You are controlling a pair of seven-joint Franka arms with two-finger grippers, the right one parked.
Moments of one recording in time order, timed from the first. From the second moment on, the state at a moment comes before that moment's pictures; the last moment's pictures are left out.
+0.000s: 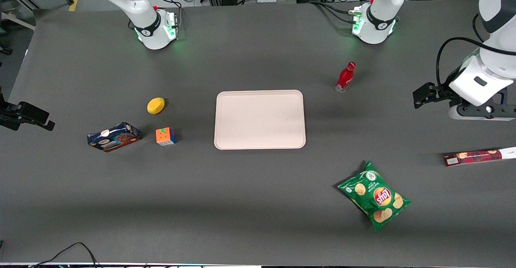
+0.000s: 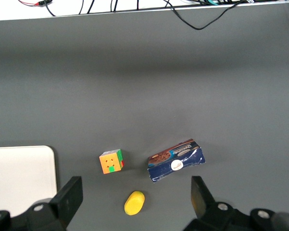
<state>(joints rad) 0.02 0.00 -0.13 -1.72 0.00 1.72 -0.06</state>
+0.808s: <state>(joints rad) 0.02 0.01 -0.06 -1.72 0.16 1.72 0.41</state>
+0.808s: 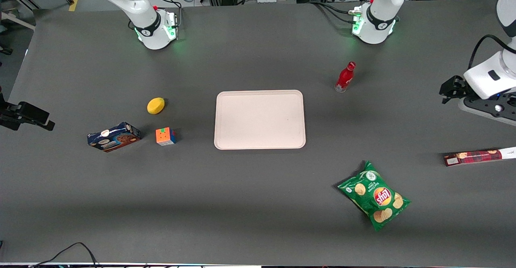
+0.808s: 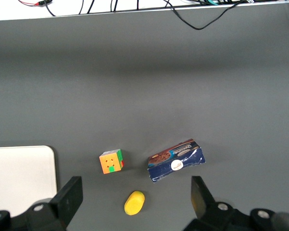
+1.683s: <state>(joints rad) 0.12 0.15 0.11 -1.75 0.15 1.94 1.49</state>
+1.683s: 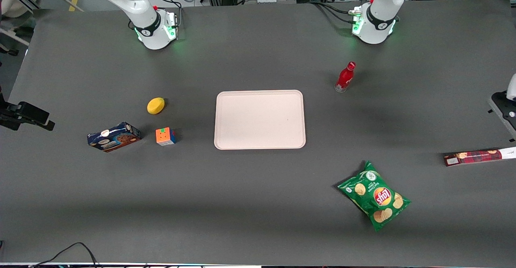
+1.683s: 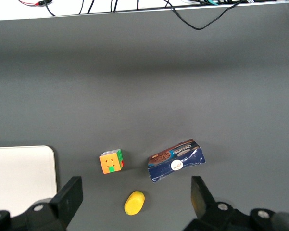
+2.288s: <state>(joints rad) 0.14 0.28 0.22 -1.77 0.01 2.10 1.91</state>
